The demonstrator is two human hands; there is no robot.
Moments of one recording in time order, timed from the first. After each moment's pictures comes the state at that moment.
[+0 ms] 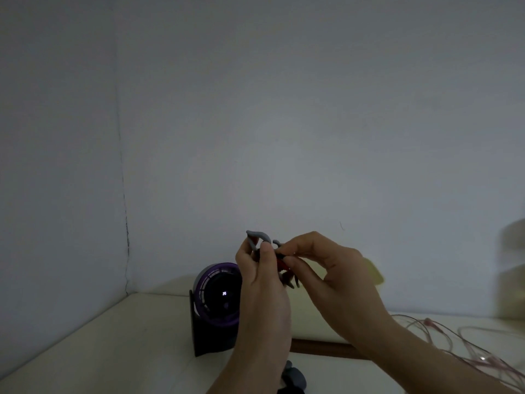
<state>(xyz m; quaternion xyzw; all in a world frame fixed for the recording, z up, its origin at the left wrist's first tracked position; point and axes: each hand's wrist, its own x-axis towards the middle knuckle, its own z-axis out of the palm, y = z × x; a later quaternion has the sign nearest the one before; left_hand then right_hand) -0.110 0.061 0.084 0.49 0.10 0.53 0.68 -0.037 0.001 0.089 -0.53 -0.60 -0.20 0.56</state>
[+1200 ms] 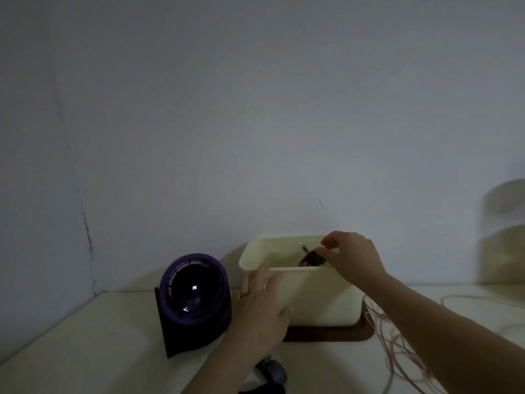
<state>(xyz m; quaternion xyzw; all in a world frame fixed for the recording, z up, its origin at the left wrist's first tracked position) -0.045 0.132 0.005 0.96 0.22 0.17 0.08 0.129 0.027 0.038 -0.85 -0.37 -0.16 0.34</state>
